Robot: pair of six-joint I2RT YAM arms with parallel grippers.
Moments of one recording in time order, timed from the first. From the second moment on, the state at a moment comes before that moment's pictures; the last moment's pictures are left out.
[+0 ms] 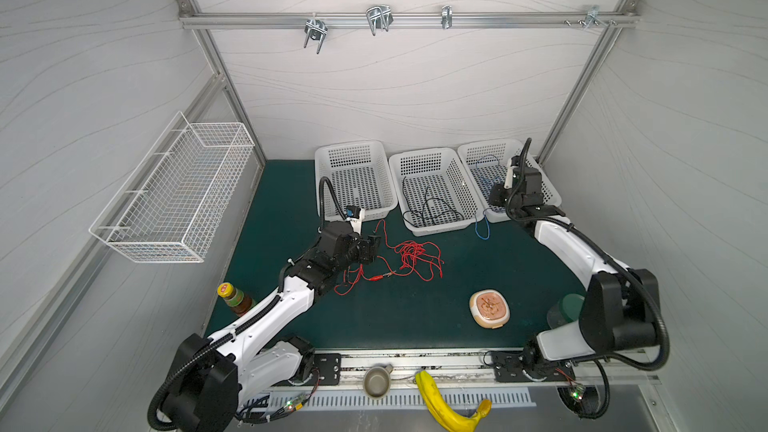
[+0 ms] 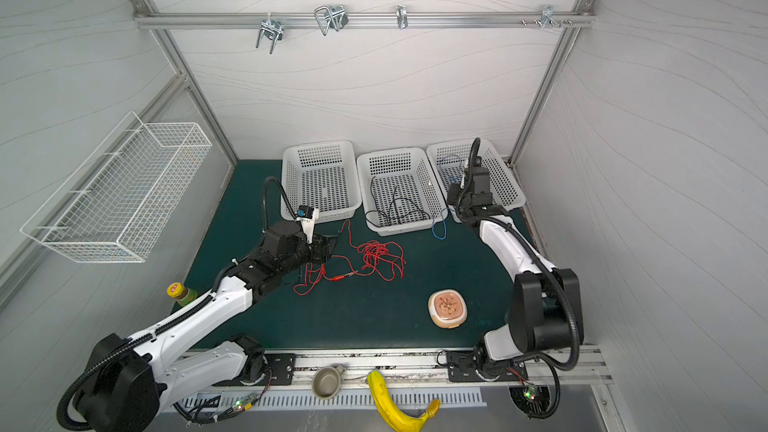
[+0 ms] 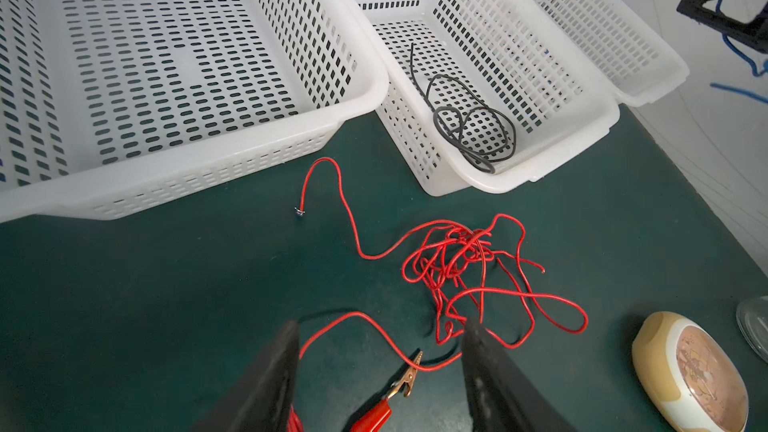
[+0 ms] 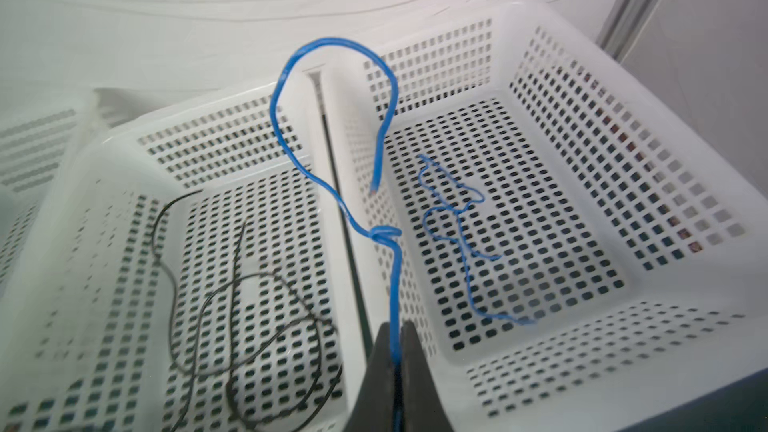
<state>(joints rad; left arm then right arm) -0.49 1.06 0.60 -0.11 0.04 -0.32 0.16 1.50 1.08 -0.13 0.09 0.21</state>
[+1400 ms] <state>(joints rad) -0.48 1.16 0.64 -0.13 -0.04 -0.27 -0.01 1.86 1.37 -0.25 -0.05 0.29</state>
